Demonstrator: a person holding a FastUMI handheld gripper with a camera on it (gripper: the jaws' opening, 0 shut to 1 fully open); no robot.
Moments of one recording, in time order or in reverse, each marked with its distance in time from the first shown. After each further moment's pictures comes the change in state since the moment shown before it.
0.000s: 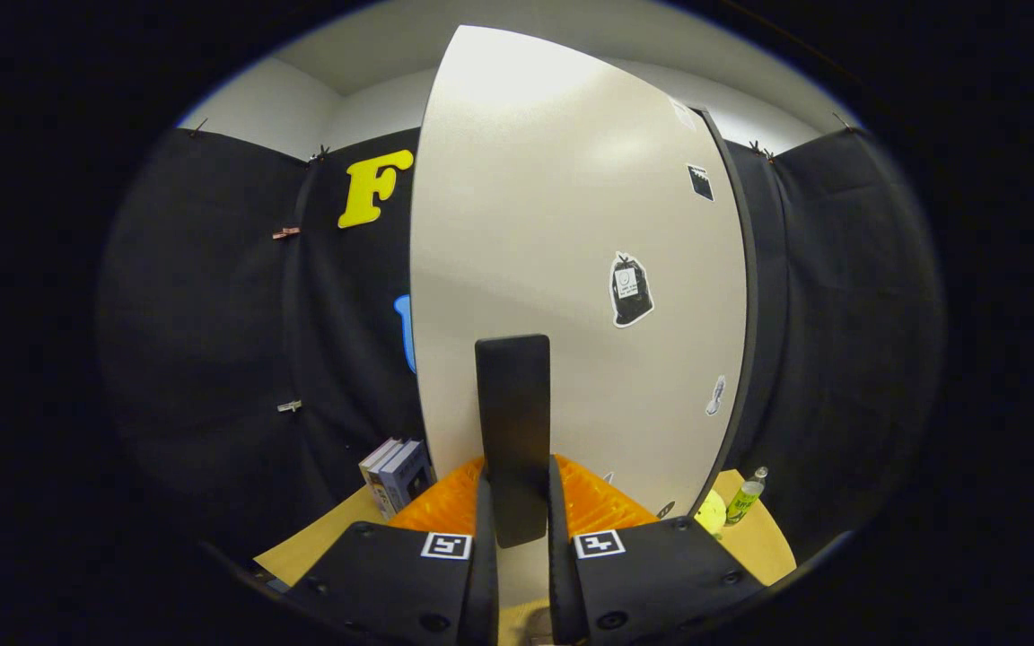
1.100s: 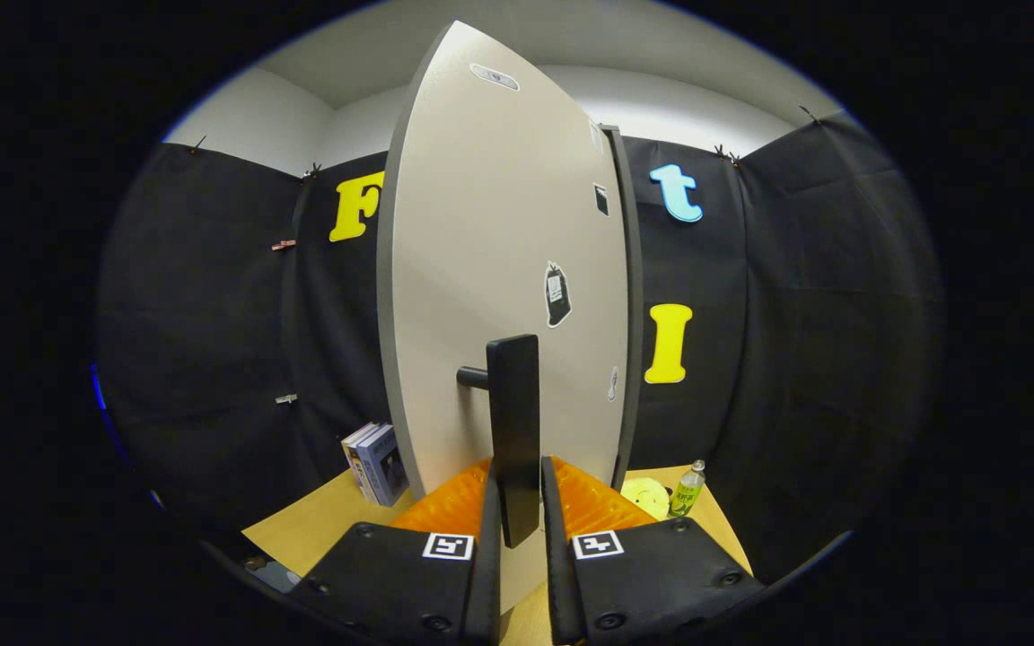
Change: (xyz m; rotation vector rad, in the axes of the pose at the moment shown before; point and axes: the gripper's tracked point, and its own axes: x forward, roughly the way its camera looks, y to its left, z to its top) arm -0.083 -0.102 0.001 0.023 -0.033 -0.052
